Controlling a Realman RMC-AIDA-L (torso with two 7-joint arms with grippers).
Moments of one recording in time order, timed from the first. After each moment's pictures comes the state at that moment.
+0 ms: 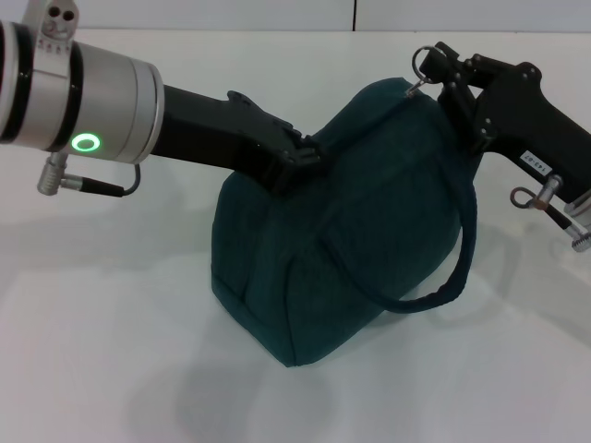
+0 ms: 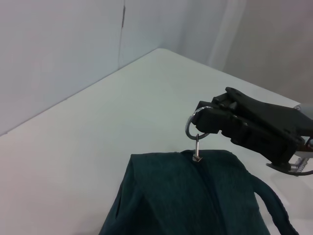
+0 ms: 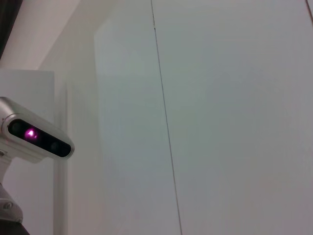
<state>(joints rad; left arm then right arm) -0.36 -2.09 1.36 1.75 2.10 1.52 -2.46 0.51 2.03 -1.95 -0.37 -0.15 -1.41 0.64</state>
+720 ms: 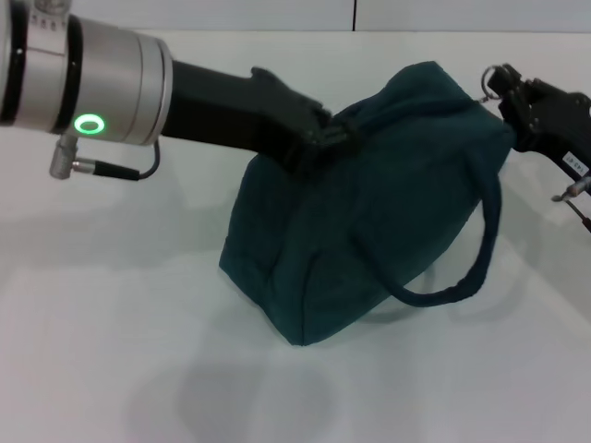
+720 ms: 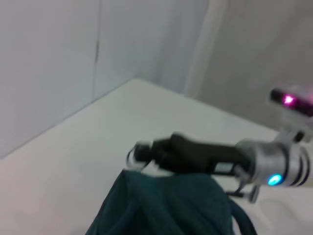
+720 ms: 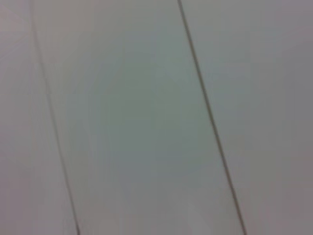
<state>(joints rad) -0.37 -2.09 1.34 1.75 2.00 1.52 -2.42 0.48 2.02 -1.93 -0.29 0.00 -1.21 0.70</state>
